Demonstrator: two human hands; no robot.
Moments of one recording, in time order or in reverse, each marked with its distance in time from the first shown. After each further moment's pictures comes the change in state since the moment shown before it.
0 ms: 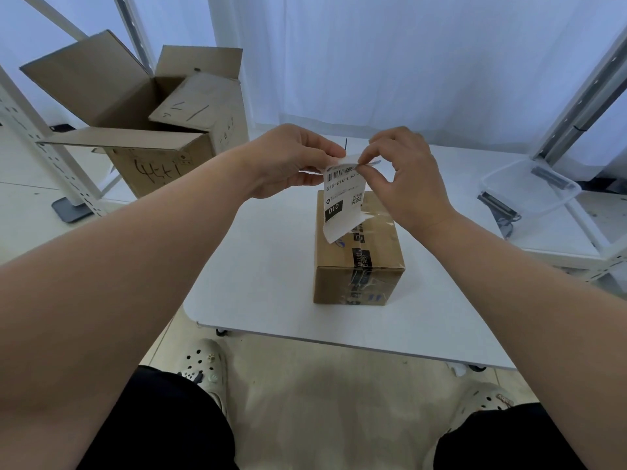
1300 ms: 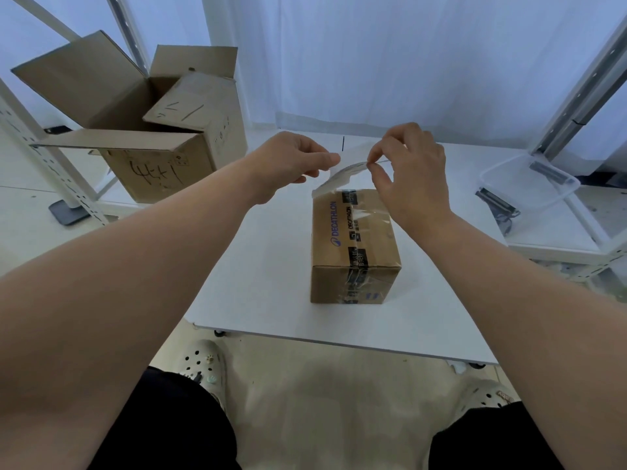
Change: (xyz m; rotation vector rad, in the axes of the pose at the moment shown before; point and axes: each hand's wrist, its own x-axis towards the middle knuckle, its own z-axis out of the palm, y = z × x) left_hand 0.015 -0.015 0.003 0.266 0.166 0.016; right_hand -0.004 0.013 0.004 -0.243 0.091 0.002
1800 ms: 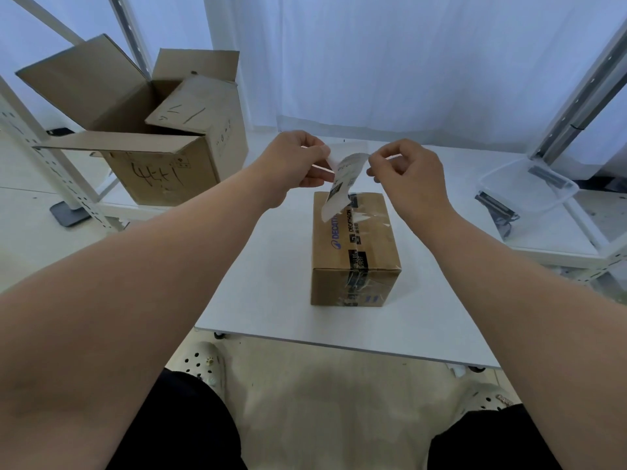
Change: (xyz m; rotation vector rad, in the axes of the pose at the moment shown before) left_hand 0.000 0.005 0.010 -0.286 0.087 0.003; right_hand 0.005 -0.009 -0.009 0.597 -0.130 0.499
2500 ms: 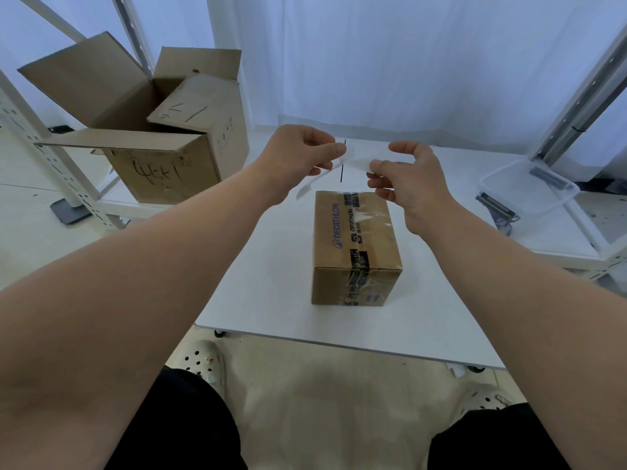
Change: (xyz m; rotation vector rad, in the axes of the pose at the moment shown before) left_hand -0.002 0.003 0.001 0.128 0.081 0.116; right_hand 0.002 -0.009 0.001 0.372 -0.034 0.335
